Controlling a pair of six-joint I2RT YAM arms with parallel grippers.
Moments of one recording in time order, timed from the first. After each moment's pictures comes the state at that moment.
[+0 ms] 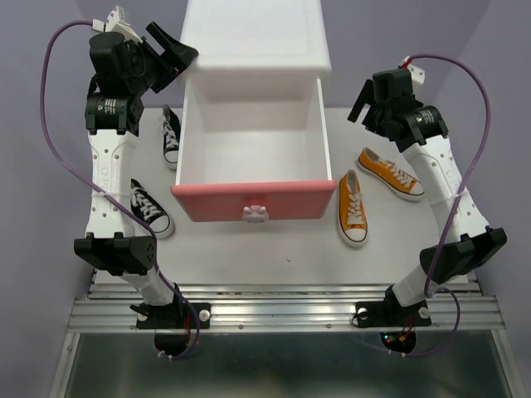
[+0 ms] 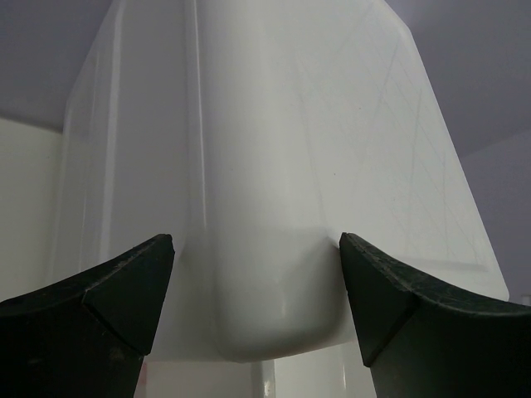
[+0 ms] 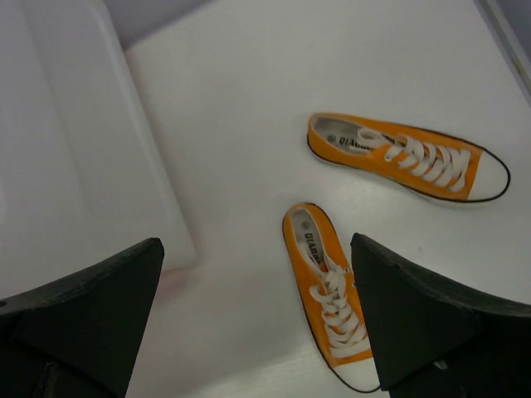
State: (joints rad) left arm -0.01 1.64 2.11 -0.61 0.31 -0.70; right arm 0.32 1.59 1.96 -0.96 0.50 0.57
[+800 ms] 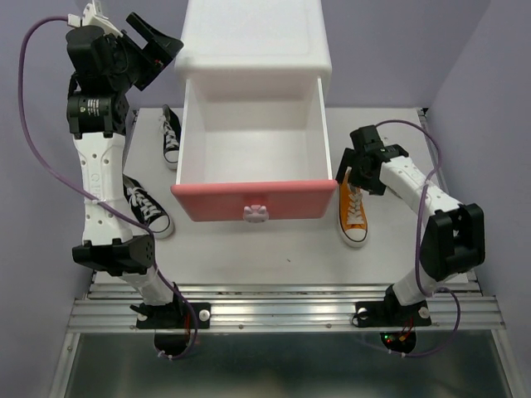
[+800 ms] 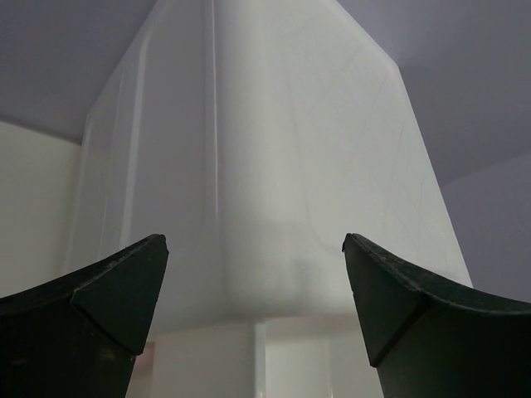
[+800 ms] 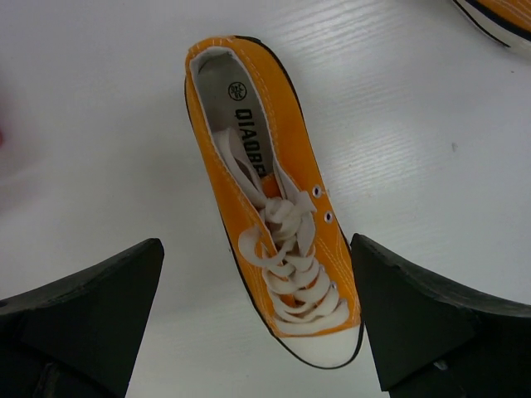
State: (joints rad) left arm 0.04 1.64 2.24 -0.71 0.31 -0.74; right arm 0.27 1.59 1.29 -0.81 0.28 0.58
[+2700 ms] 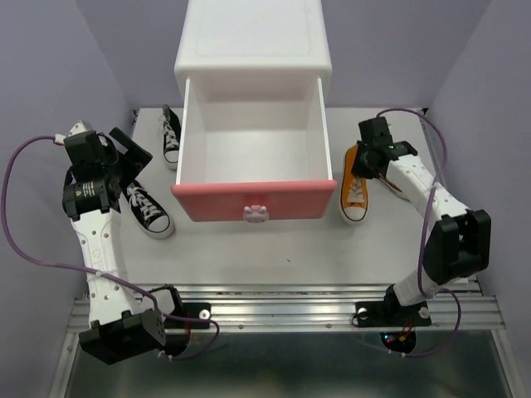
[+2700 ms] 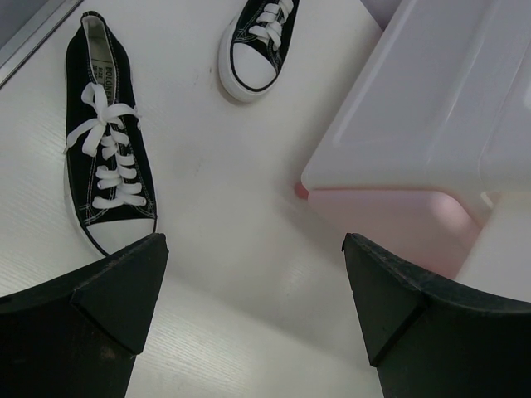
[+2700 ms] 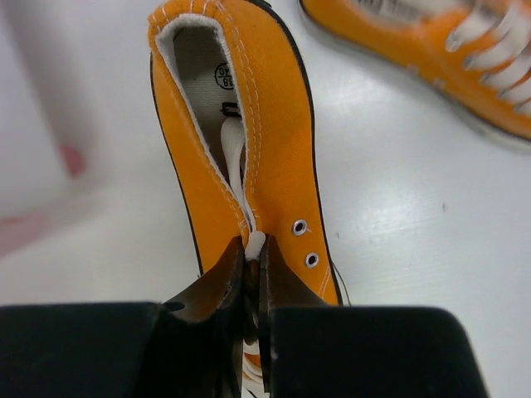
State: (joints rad) left arm 0.30 1.07 1.34 -0.86 0.10 -0.58; right arm 0.23 1.59 1.30 -0.70 0.23 0.47
